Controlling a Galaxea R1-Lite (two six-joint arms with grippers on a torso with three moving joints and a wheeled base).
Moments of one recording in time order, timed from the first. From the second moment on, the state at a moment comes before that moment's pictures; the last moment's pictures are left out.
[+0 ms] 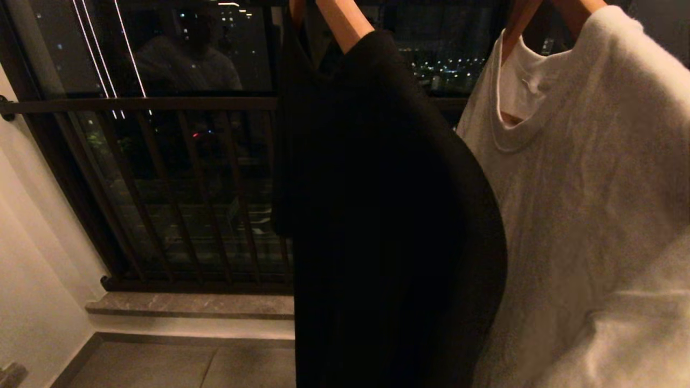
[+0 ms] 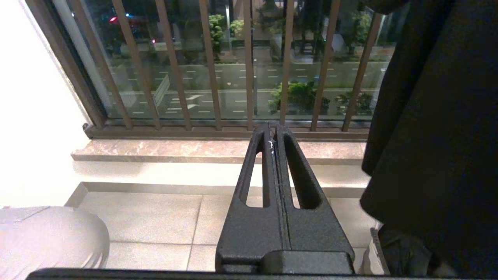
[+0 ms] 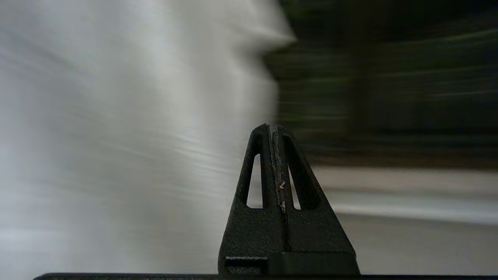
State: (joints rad) left arm 0.00 0.00 0.00 0.00 0.00 0.00; right arm -0.05 0.53 -0.44 -0.05 0.14 0.12
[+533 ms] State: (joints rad) left arm 0.00 0.00 0.00 0.00 0.00 0.00; right arm -0.01 0.19 -0.09 -0.06 -0.15 -0.10
